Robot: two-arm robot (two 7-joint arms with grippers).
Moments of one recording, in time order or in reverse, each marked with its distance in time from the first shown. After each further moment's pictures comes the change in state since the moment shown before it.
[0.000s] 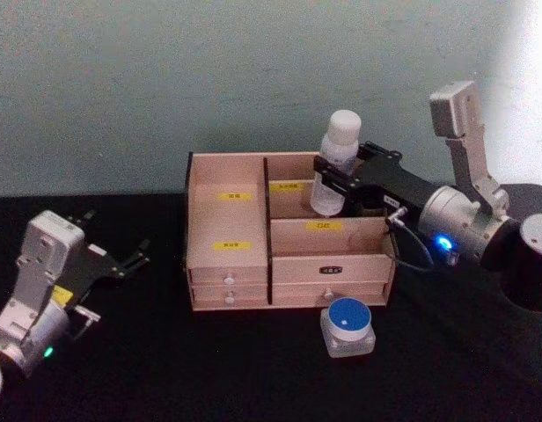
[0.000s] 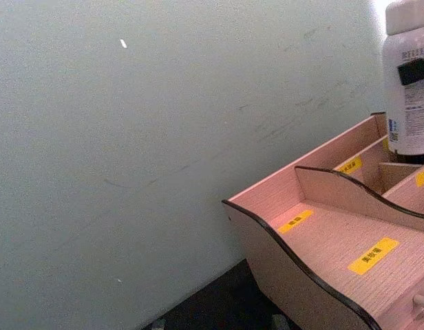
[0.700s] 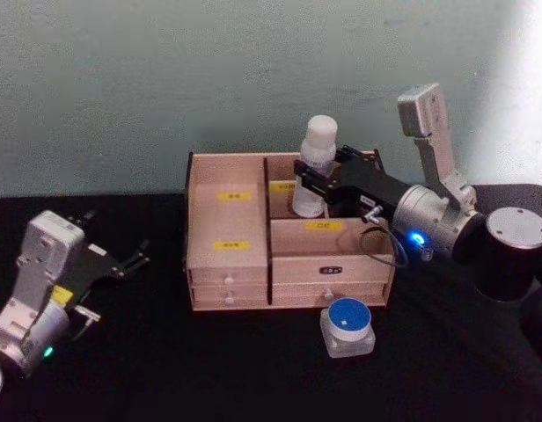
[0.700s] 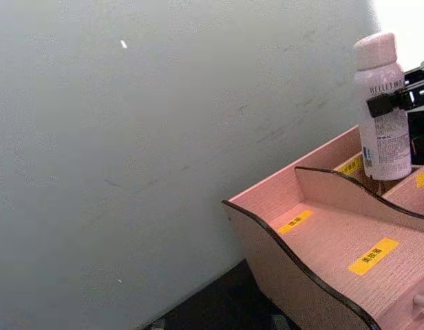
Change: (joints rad) left arm 0.000 0.000 0.000 0.000 0.000 0.000 0.000; right arm 0.094 -0.081 -0.028 0.190 -0.027 -0.044 0.036
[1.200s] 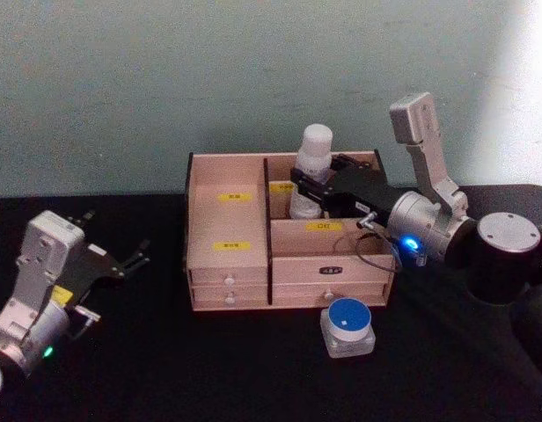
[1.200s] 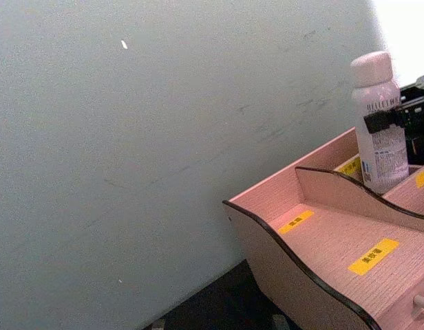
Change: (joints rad) left arm 0.000 0.000 0.000 0.000 0.000 0.000 0.000; right arm 0.020 -0.027 0.001 0.071 -0.011 -0.021 0.013
